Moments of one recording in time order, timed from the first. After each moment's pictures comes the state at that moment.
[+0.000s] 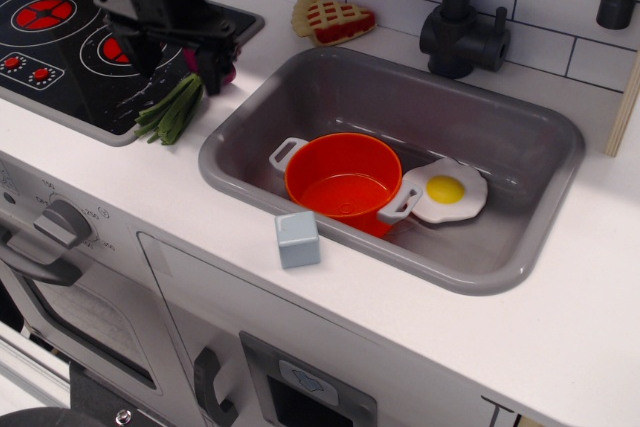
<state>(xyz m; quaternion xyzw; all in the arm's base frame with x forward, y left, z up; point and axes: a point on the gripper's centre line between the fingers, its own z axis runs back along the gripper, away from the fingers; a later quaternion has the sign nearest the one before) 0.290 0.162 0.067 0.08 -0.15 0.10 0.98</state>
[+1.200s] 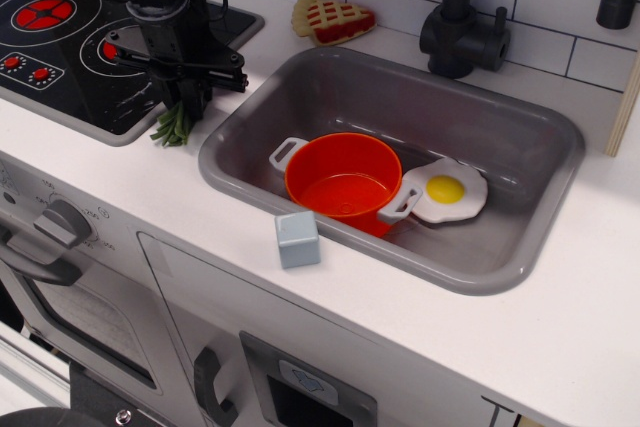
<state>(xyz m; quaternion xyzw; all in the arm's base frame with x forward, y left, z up) 0.292 0.147 0.050 0.06 -0.14 0.14 0.98</state>
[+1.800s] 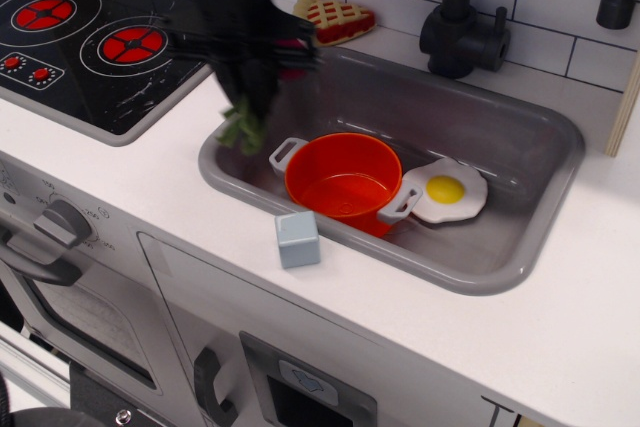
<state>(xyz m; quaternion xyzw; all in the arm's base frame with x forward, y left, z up) 0.277 0.055 0.084 -0.01 -0.07 0.13 0.99</state>
